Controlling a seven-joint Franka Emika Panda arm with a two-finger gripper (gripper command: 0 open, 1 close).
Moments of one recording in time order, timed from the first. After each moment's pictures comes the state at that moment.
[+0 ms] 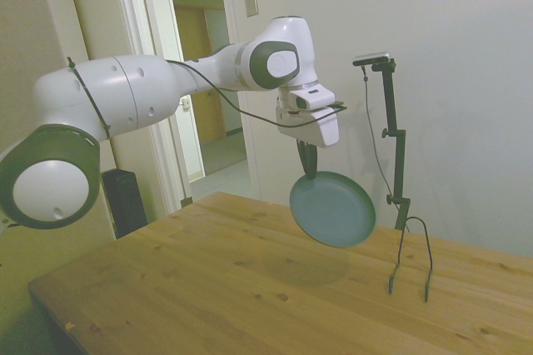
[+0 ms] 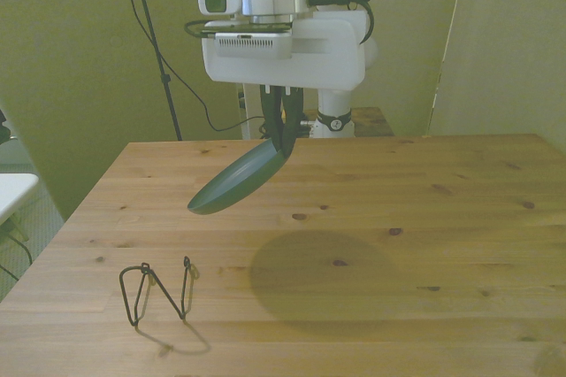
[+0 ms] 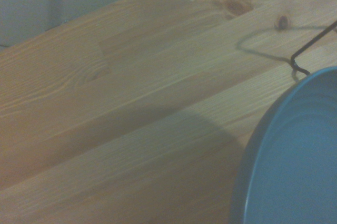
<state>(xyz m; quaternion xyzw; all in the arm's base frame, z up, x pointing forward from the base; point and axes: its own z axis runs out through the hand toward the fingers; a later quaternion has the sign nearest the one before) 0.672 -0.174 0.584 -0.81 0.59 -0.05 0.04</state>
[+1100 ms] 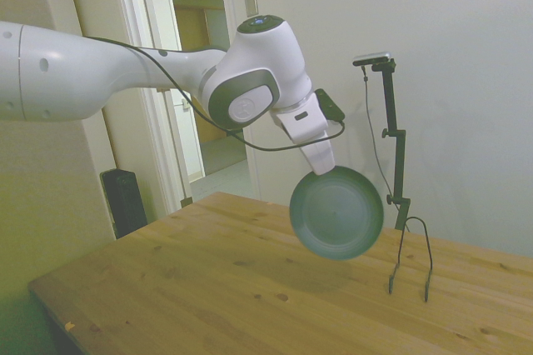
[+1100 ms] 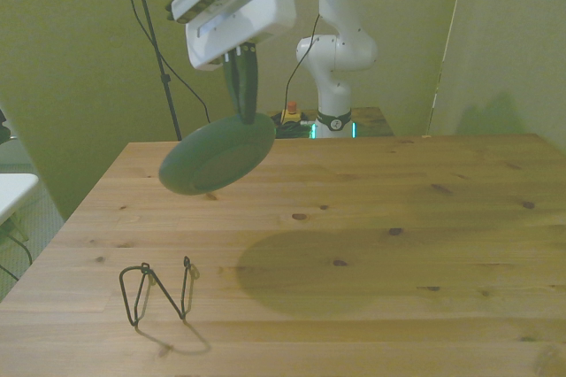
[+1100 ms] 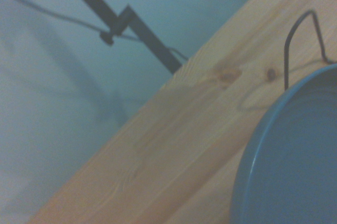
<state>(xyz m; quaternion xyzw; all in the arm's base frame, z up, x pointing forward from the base) 0.581 -0.244 0.598 -0.67 0.68 -0.20 0.24</state>
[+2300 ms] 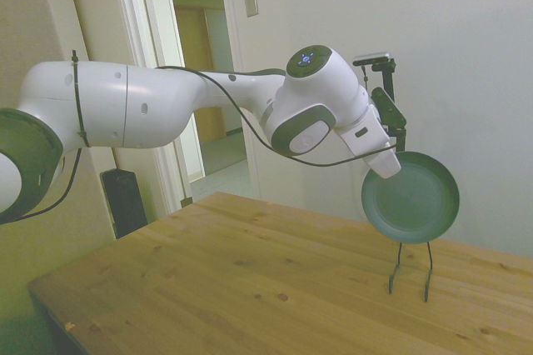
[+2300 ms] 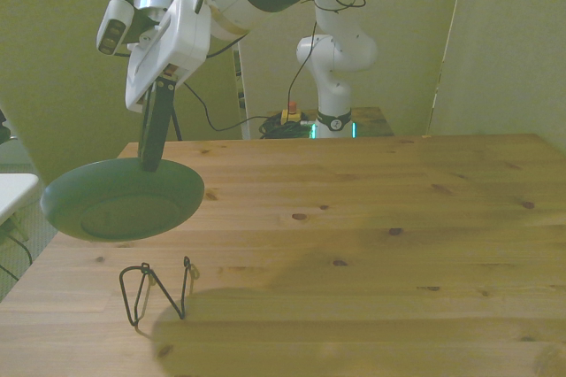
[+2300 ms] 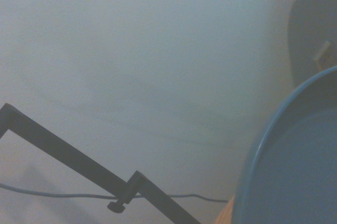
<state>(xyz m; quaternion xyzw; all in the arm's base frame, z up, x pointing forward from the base) 0.648 -0.311 0.569 -0.59 0.69 -0.32 0.28</state>
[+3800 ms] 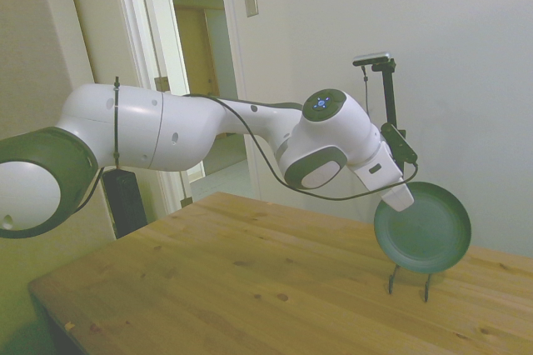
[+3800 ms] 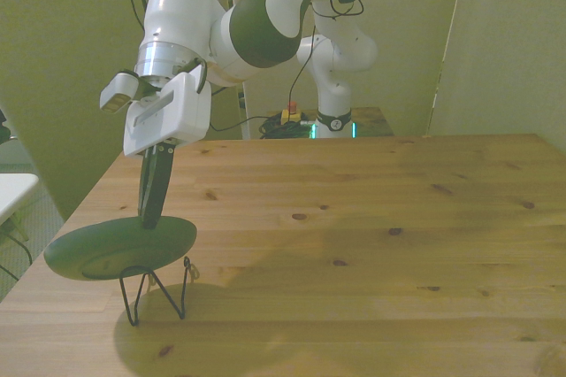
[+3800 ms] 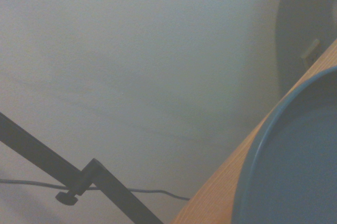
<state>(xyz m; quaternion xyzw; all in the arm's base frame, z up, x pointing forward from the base) 0.665 -0.324 0.498 -0.61 0.68 -0.32 0.26</state>
